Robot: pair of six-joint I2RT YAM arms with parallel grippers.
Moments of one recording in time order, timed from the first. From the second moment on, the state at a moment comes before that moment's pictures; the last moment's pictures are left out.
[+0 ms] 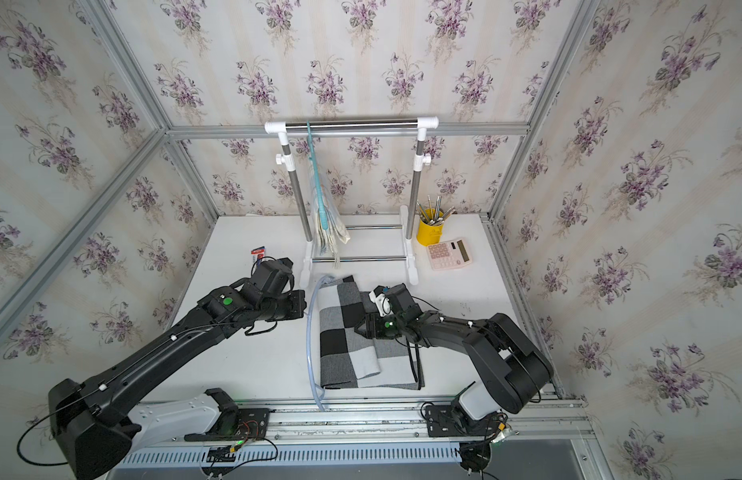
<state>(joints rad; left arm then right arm) -0.67 1.18 1.07 -0.84 0.03 -0.65 0.63 1.53 0.57 0.12 -0.57 0.64</state>
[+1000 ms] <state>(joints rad) -0.67 1.20 1.25 -1.01 0.03 -0.57 0.63 1.81 0.48 0.73 -0.88 0.99</state>
